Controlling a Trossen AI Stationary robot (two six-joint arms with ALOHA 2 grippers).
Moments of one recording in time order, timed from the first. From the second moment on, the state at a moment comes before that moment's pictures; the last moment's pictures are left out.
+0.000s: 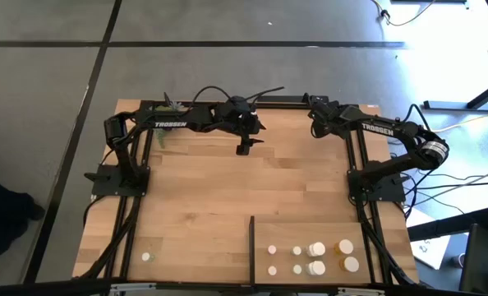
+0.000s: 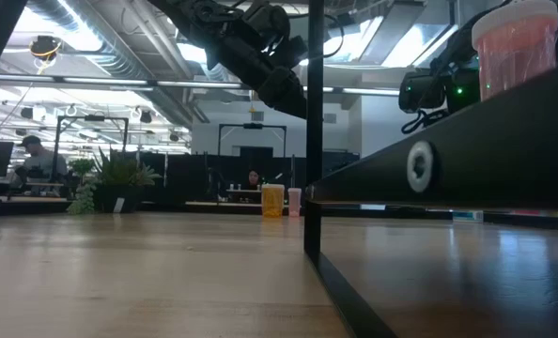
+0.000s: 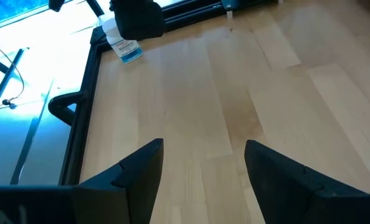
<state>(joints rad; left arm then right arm) 0.36 1.80 1.34 -0.15 0.22 0.47 -0.73 1.36 0.79 -0.84 0.73 0.58</state>
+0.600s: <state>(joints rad) 0.35 1.80 1.34 -0.15 0.22 0.47 -0.79 1.41 0.79 -0.76 0.66 0.60</state>
